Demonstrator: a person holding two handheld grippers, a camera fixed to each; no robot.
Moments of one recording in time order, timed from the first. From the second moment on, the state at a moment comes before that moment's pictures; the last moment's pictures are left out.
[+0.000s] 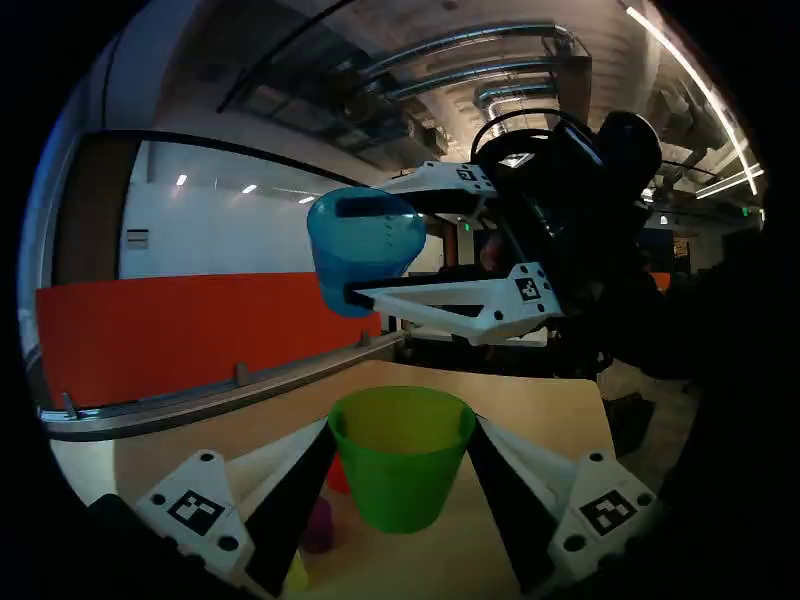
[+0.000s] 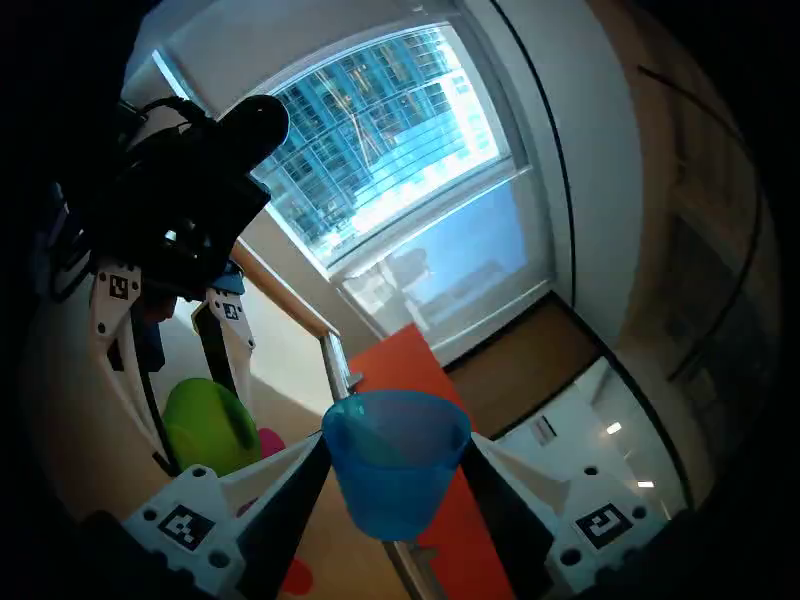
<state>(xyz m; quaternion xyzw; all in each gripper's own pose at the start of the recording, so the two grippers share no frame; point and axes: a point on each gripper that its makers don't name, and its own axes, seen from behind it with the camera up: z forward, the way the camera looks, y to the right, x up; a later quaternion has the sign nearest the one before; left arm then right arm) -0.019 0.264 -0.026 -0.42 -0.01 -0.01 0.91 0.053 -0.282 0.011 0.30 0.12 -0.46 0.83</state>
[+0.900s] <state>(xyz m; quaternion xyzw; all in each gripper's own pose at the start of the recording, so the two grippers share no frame) -0.015 0.265 -0.031 -0.42 -0.01 -0.02 0.91 0.071 -0.278 0.011 0.27 0.15 -0.52 0.80</state>
